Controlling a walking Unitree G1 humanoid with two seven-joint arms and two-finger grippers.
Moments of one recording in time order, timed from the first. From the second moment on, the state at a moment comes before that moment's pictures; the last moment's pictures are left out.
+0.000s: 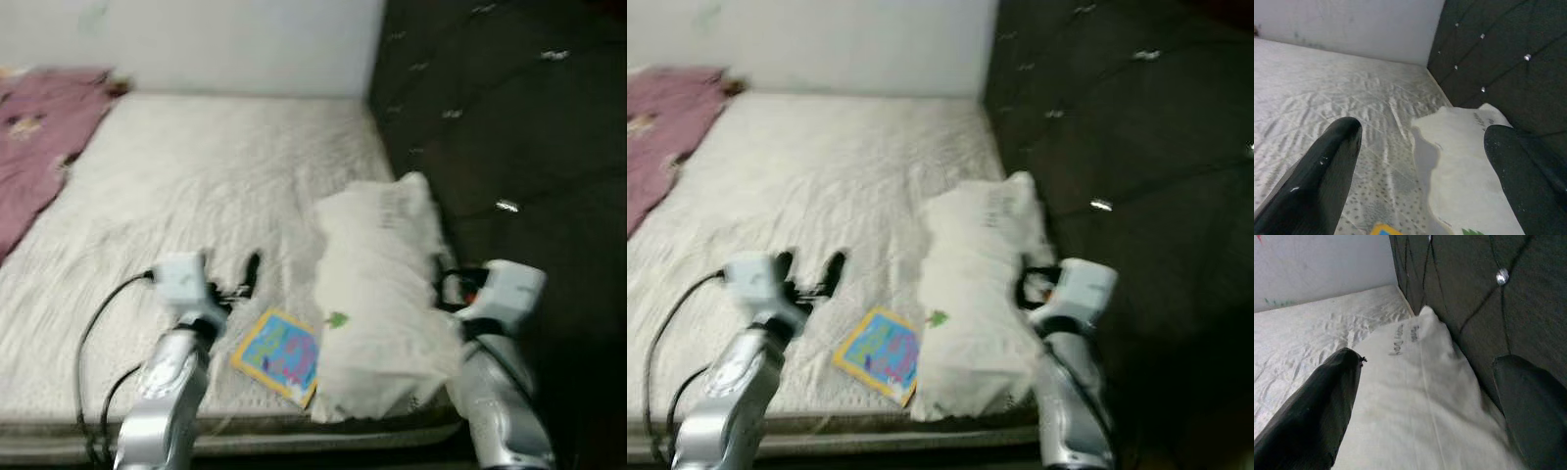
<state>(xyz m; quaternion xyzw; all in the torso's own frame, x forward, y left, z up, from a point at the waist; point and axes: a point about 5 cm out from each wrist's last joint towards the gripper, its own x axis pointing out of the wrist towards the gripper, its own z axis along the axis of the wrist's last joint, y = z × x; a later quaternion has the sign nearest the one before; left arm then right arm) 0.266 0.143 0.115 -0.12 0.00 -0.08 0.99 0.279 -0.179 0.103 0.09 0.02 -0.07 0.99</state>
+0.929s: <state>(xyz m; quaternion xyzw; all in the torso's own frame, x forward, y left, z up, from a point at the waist) 0.269 0.130 0.119 -0.15 0.00 -0.09 0.98 0.281 -0.184 0.101 0.07 0.04 -0.07 0.99</state>
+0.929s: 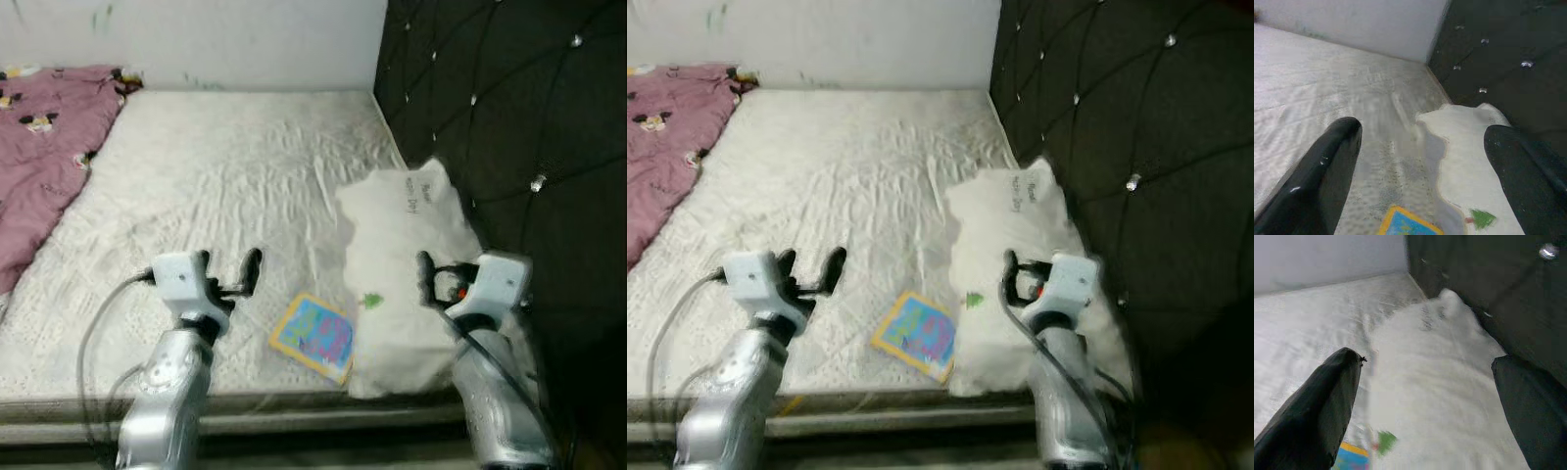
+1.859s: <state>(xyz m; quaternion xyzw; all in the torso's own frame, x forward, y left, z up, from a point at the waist) 0.267 0.138 0.121 -0.15 -0.01 -0.10 0.98 0.283 -0.176 0.101 0.07 0.04 -0.05 1.00</state>
